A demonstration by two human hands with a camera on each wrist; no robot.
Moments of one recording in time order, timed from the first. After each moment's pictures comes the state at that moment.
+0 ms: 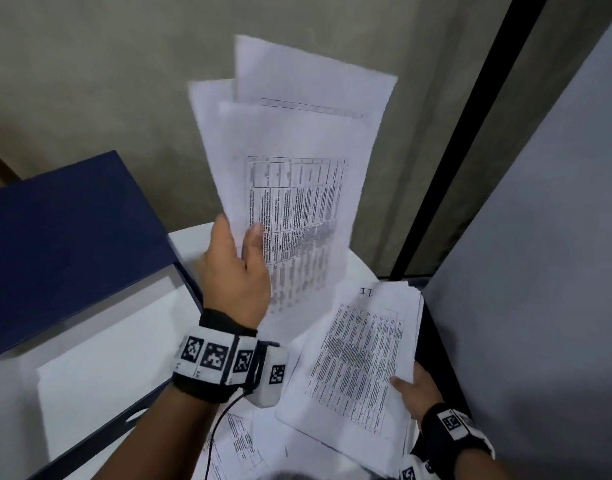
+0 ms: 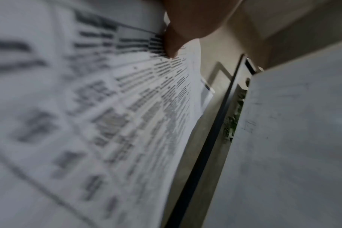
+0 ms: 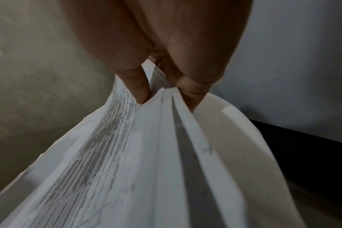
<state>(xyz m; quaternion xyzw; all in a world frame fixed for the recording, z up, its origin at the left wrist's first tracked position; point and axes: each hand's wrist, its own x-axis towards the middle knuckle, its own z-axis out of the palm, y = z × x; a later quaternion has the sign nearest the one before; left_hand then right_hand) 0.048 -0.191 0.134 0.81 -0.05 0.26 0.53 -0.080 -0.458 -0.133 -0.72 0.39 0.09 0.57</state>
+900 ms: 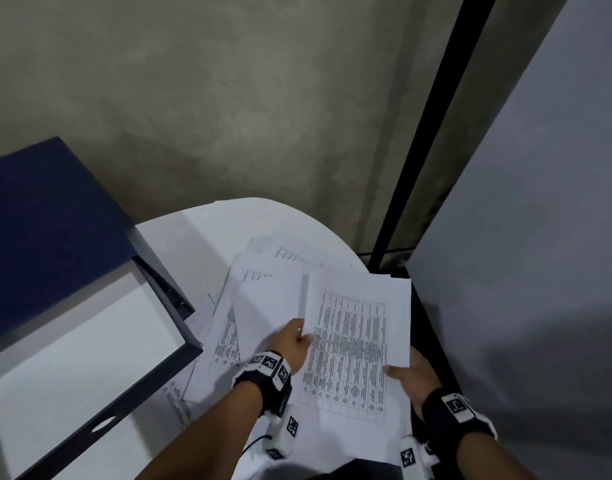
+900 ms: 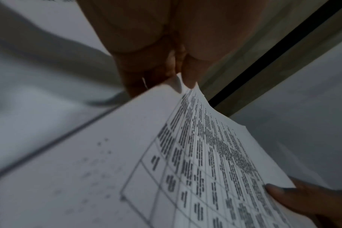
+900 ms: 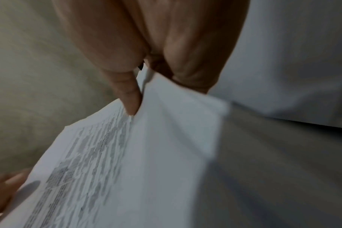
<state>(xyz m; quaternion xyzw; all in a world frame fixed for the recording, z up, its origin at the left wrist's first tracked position) 0.022 -0.238 -0.096 0.91 -0.04 -0.29 0.30 -0.103 -0.478 -0.139 -0.64 0.38 0.10 0.65</state>
